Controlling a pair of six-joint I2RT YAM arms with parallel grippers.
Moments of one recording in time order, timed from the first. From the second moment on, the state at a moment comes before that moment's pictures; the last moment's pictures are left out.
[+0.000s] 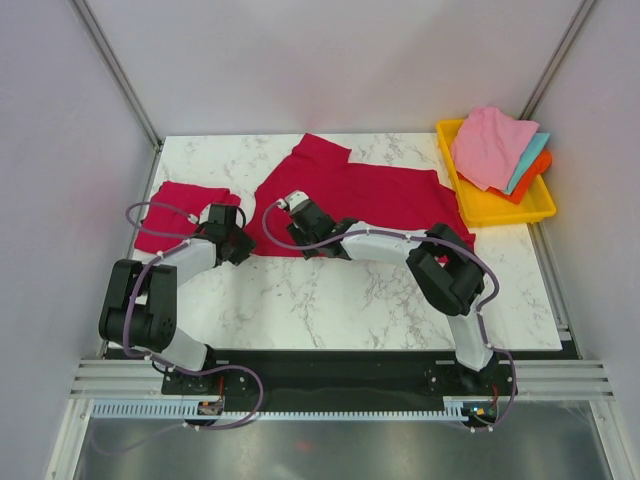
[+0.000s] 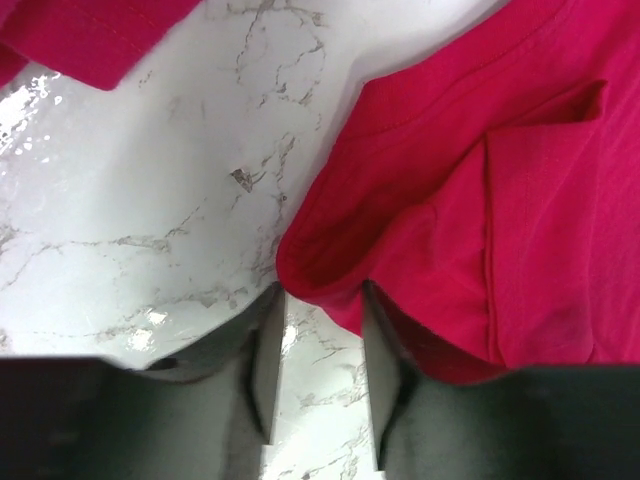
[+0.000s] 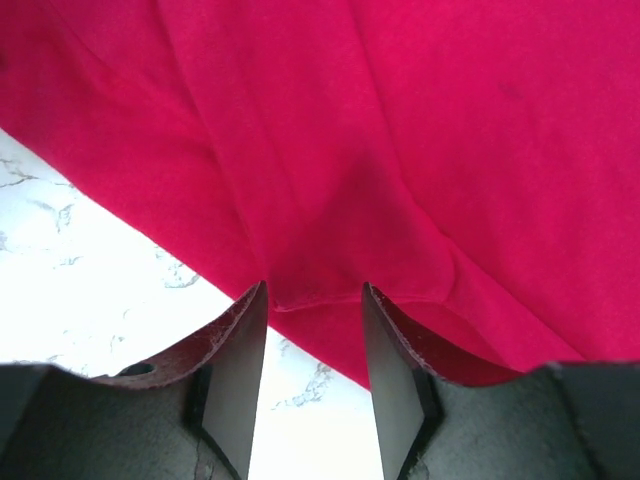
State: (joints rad) left arm -0.16 1.53 0.73 -0.15 -0.09 -0.92; right arm 0.87 2.05 1.43 -0.21 0.24 0.14
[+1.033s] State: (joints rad) left arm -0.15 1.50 0.73 -0.18 -0.08 -0.93; right arm 0.85 2.11 1.52 -0.26 0.28 0.13
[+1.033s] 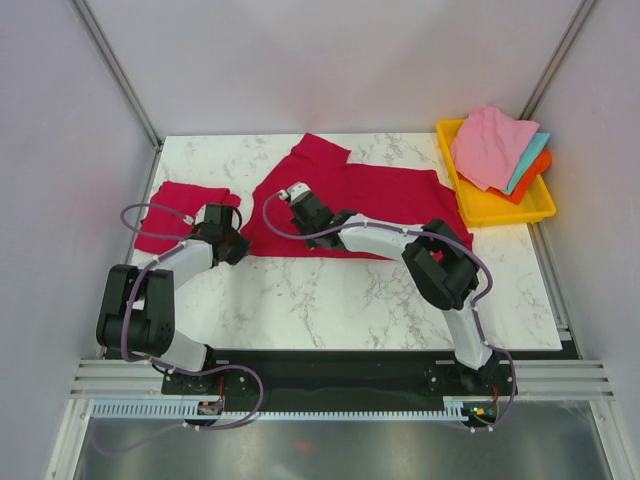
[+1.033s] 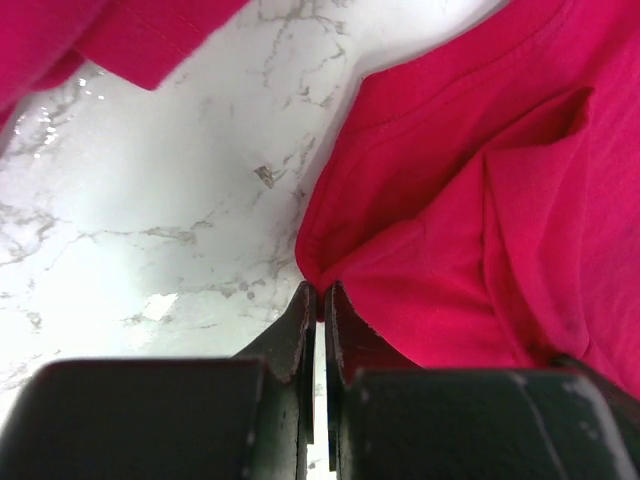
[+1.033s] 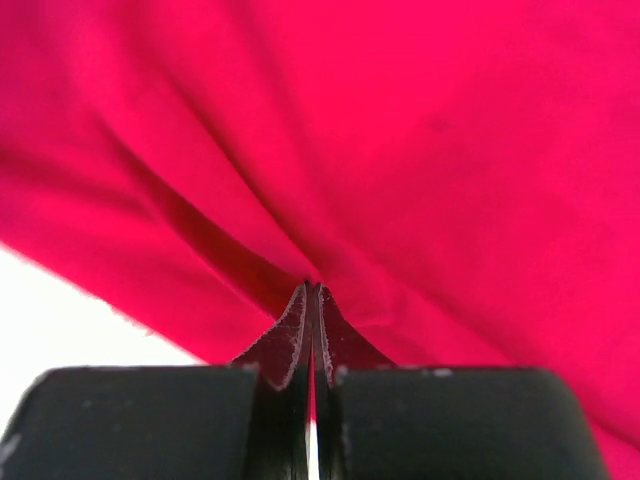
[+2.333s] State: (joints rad) left arm -0.12 1.49 0.71 -0.19 -0.07 -0.93; right arm 0.75 2.08 1.58 -0.06 -0.04 0.18
